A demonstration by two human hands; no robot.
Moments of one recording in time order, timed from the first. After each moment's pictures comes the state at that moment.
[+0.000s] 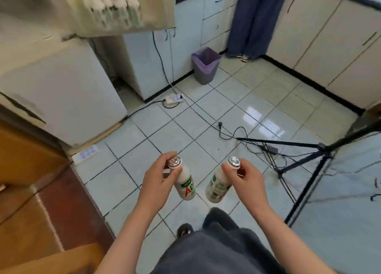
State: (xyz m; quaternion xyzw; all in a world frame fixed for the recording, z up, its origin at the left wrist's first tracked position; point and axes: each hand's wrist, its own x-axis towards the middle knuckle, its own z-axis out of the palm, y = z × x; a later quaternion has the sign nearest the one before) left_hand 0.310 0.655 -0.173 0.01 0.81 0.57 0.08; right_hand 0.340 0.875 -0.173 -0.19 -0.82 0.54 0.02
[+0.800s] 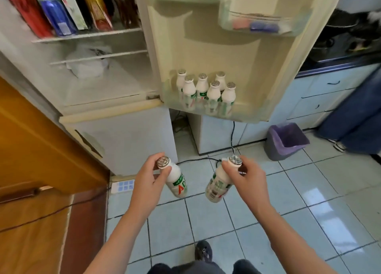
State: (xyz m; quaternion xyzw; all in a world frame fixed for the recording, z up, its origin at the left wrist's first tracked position) left_hand -0.080 0.524 -0.133 -0.19 0.81 0.53 -0.16; right_hand -0.166 0.744 -0.124 0.07 -0.81 0.58 -0.05
